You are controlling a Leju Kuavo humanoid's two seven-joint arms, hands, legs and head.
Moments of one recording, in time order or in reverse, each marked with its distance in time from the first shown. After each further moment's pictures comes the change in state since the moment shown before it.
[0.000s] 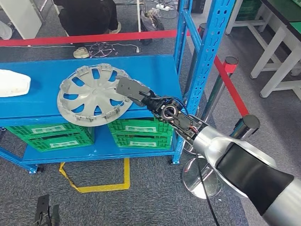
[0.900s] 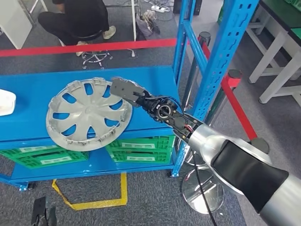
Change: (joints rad) left arm -0.006 0.002 0.000 0.010 0.010 0.004 0.003; right arm -0.024 0.017 0.025 0.033 0.005 -0.004 0.004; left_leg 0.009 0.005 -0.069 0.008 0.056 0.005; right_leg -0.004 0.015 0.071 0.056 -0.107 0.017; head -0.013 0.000
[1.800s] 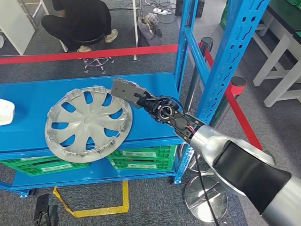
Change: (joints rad) left arm -0.009 -0.008 -0.004 0.004 -0.021 0.020 0.008; right arm 0.002 0.000 0.013 -0.008 0.017 0.012 0.012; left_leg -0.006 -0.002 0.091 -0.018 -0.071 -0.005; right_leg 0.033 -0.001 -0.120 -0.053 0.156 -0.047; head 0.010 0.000
